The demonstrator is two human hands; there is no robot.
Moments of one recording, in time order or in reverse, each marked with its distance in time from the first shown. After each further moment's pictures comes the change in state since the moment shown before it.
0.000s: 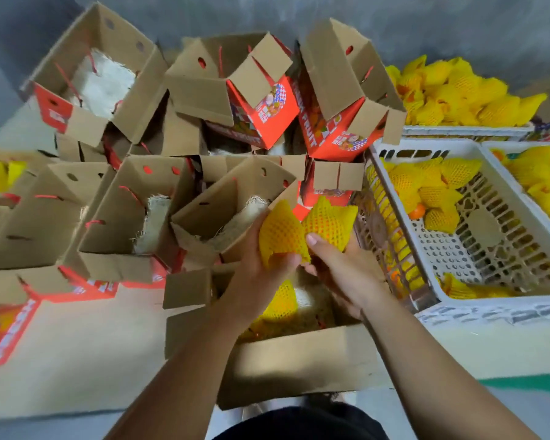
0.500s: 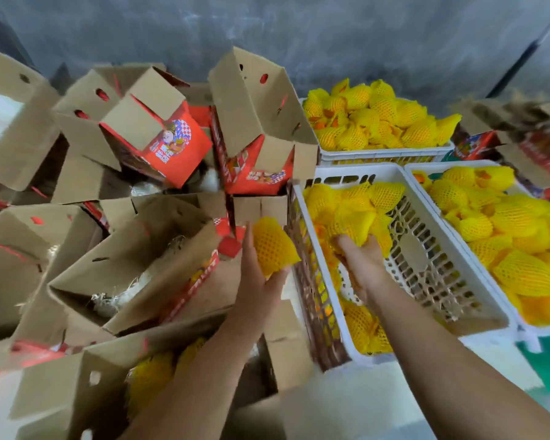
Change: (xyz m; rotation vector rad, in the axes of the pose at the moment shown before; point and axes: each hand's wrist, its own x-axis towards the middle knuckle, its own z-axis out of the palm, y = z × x) left_hand 0.124 -0.018 0.164 0.114 0.109 -0.005; right_hand 0.135 -0.039 -0.210 -0.278 0.490 0.085
